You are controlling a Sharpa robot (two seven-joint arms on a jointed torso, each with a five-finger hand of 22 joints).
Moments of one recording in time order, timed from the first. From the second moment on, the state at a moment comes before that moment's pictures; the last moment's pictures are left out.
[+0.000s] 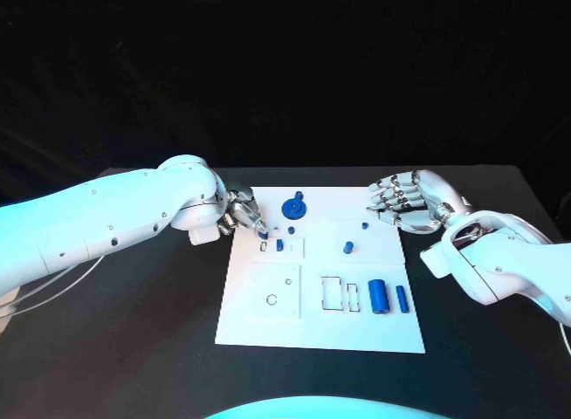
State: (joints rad) left arm 1.31 -0.69 -0.06 1.33 -0.93 0.19 -0.52; left_hand 1.15 -0.19 0.73 0.10 0.38 0.91 0.09 0.58 0.71 1.30 0.00 1.19 0.98 1.47 -0.06 1.52 1.31 0.11 1.29 0.05 1.38 1.14; right arm 1.23 -0.97 -0.13 1.68 -0.87 -0.63 0.05; right_hand 1.49 -0.22 0.32 0.27 0.26 0.82 0.21 0.18 0.25 1.00 0.18 0.13 0.06 1.01 0.14 0.07 0.35 0.17 0.91 0.26 0.07 0.21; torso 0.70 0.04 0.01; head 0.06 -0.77
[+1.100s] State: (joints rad) left arm 1.29 -0.69 -0.06 1.33 -0.96 0.22 -0.54; left_hand 1.14 -0.20 0.73 0.10 0.40 0.91 0.08 0.58 0.71 1.31 -0.01 1.19 0.99 1.46 -0.06 1.52 1.31 0.11 1.29 0.05 1.38 1.15; right arm 1.23 -0.96 -0.13 1.68 -0.86 -0.64 0.05; right_hand 1.49 -0.22 0.31 0.28 0.26 0.82 0.21 0.18 0.24 1.01 0.18 0.12 0.06 1.01 0.15 0.07 0.32 0.17 0.89 0.26 0.07 0.18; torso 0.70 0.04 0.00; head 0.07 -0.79
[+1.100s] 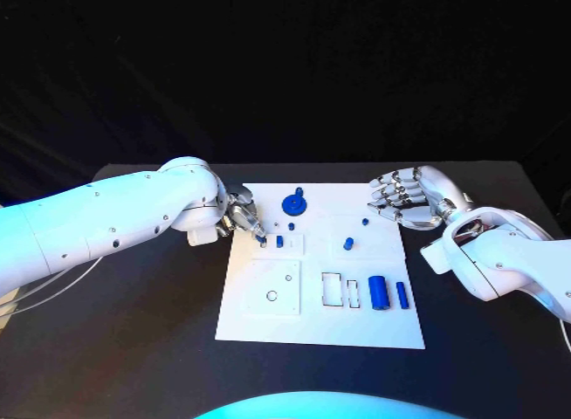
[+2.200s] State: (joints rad) left arm 1.29 -0.69 -0.06 1.34 -0.97 0.26 -0.54; left_hand 1.14 -0.20 0.73 0.10 0.40 0.91 0.08 0.58 0.71 1.31 -0.01 1.20 0.99 1.47 -0.06 1.52 1.31 0.11 1.29 0.05 1.38 1.15; right arm 1.23 -0.96 -0.13 1.67 -0.86 -0.63 0.05; right_hand 1.49 -0.22 0.30 0.28 0.28 0.82 0.21 0.17 0.24 1.01 0.18 0.11 0.06 1.01 0.15 0.07 0.31 0.17 0.89 0.27 0.07 0.16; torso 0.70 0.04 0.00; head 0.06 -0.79
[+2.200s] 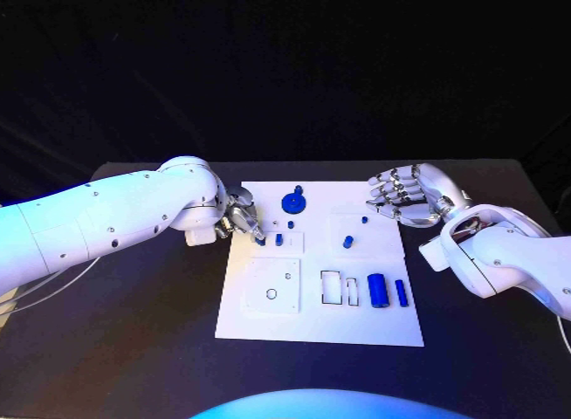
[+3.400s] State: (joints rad) left arm 1.29 -0.65 -0.06 1.29 -0.95 0.30 -0.54; left_hand 1.14 -0.20 0.73 0.10 0.43 0.92 0.08 0.58 0.83 1.33 -0.01 1.20 1.01 1.47 -0.06 1.52 1.31 0.11 1.29 0.05 1.38 1.15; right arm 1.23 -0.96 -0.13 1.68 -0.86 -0.64 0.05; right_hand 1.49 -0.22 0.29 0.28 0.28 0.82 0.21 0.16 0.24 1.01 0.18 0.10 0.06 1.00 0.15 0.07 0.29 0.17 0.87 0.28 0.07 0.14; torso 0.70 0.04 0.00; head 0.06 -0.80
